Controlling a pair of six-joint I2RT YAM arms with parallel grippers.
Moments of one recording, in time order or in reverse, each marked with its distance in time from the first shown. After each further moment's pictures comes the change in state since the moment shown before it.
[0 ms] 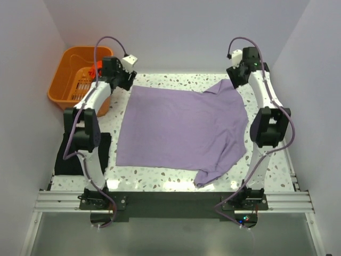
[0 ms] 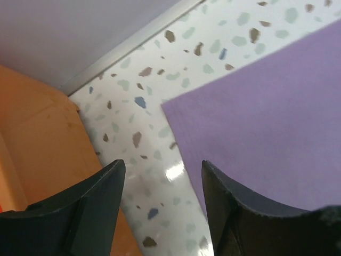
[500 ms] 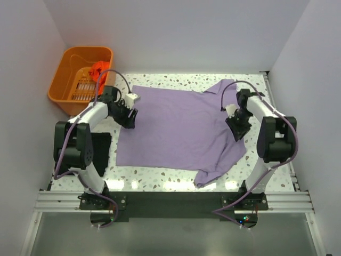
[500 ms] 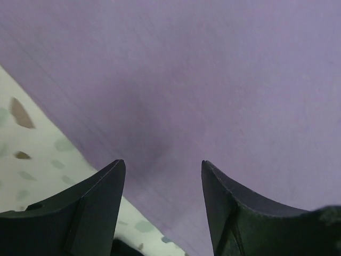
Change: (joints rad) left arm -0.003 -0.340 -0.517 -0.317 0.237 0.048; right arm 0.000 -0.350 -0.730 -0.362 -0.137 -0.061
